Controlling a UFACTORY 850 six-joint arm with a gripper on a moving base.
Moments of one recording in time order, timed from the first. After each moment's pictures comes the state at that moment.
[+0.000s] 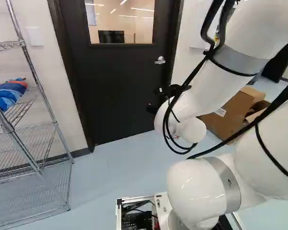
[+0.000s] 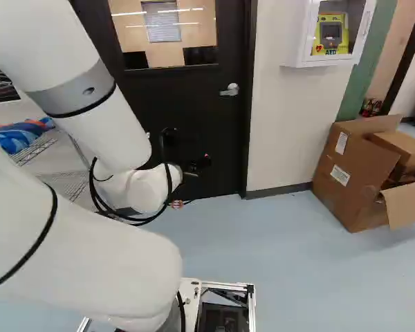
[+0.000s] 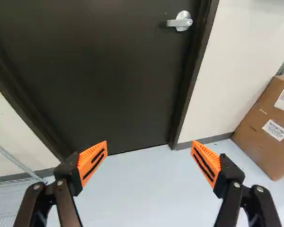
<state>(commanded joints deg) 0.0 16.0 -5.0 0.0 50.0 0.0</state>
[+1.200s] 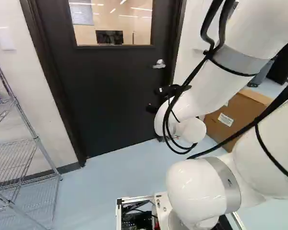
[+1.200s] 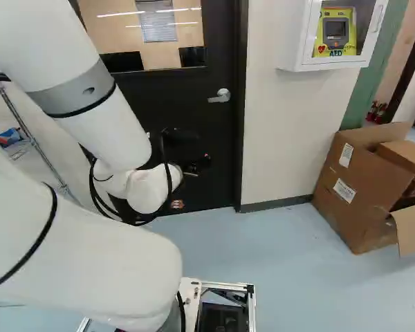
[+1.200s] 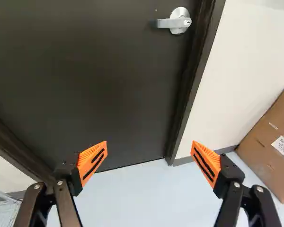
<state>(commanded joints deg) 0.0 16.0 -5.0 0.0 50.0 0.0</state>
